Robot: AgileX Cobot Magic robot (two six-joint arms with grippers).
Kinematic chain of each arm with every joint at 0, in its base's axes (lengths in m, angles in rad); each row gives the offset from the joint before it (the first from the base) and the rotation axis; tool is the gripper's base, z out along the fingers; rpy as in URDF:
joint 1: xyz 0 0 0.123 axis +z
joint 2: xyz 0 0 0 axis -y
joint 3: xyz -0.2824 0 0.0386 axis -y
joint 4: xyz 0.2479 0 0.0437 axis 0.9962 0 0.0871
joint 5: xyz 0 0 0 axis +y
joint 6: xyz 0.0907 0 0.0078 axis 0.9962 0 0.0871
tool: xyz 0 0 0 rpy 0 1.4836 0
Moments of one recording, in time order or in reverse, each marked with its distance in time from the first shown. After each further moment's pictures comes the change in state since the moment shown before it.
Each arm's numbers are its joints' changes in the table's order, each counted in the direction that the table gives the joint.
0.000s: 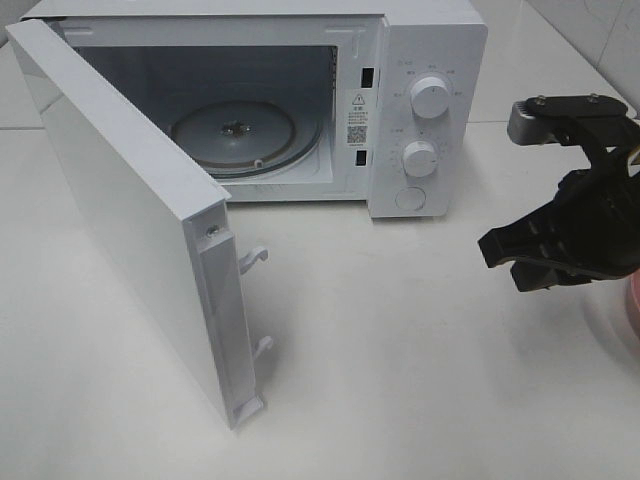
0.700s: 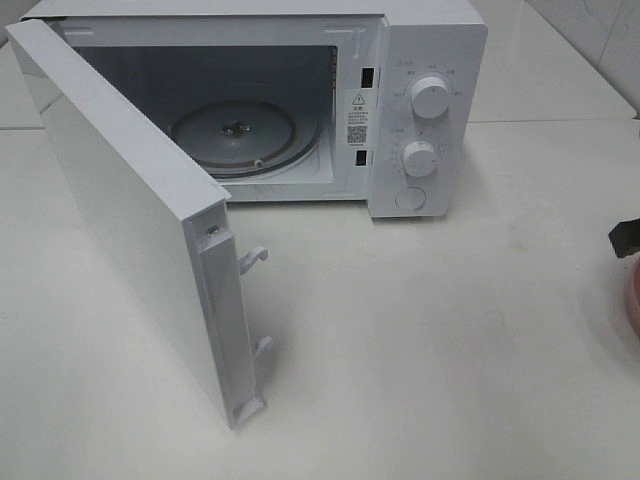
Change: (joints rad) left arm 0.000 0.000 0.000 0.000 0.000 0.000; right arm -0.337 0.001 0.000 -0.213 0.069 -0.002
